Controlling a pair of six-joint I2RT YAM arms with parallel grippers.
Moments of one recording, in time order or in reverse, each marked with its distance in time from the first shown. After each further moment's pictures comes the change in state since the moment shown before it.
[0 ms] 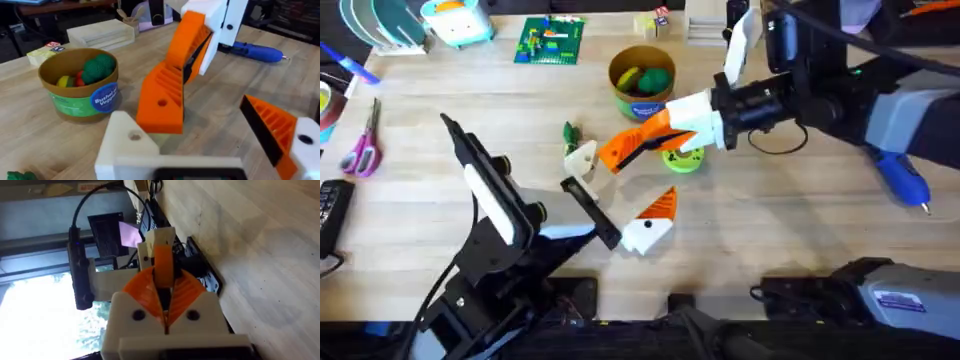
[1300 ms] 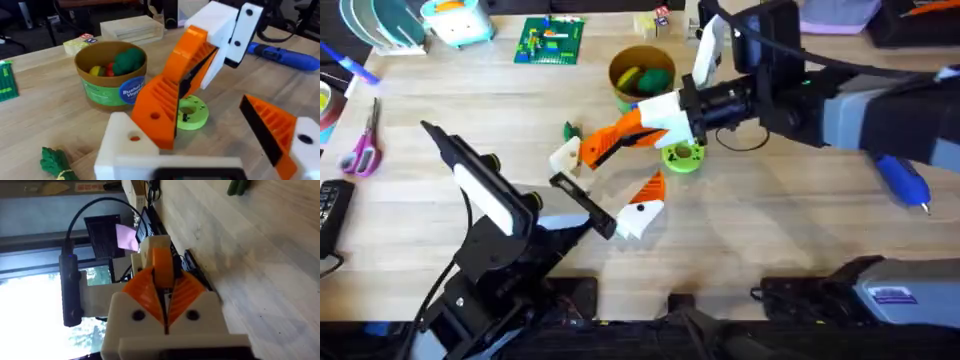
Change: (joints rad) left arm 0.019 0.000 0.000 -0.012 -0.118 -0.018; right arm 0.094 0.123 0.013 0.245 0.072 0.110
